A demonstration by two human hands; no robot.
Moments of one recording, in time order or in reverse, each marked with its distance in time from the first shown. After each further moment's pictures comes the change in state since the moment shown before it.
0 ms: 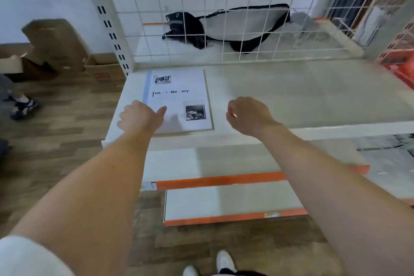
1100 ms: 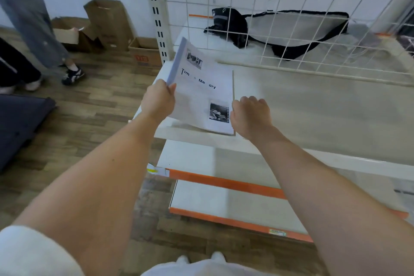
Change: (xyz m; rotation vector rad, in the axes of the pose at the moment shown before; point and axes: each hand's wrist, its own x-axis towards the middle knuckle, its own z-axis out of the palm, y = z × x) left_hand 0.002 -0.017 -0.018 -0.253 0.189 0.139; right_hand 0.035 -0.038 0.025 -0.225 0.085 -0.221
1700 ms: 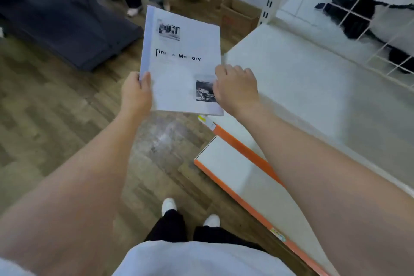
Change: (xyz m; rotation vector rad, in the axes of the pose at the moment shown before) left_hand -0.174 -0.159 -0.070 -0.374 0.408 -0.530; right_hand -0.025 -0.174 -0.009 0.085 0.255 -0.577
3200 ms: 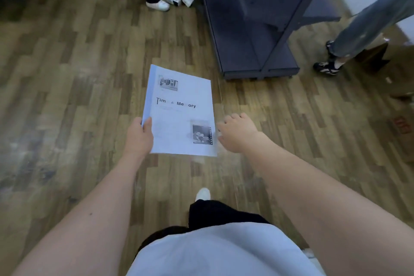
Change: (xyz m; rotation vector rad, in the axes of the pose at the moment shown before) left_hand 0.242 -0.356 -0.309 -0.130 0.501 -0.662; right_hand 0.338 -0.516 0.144 -0.162 -0.535 -1.011
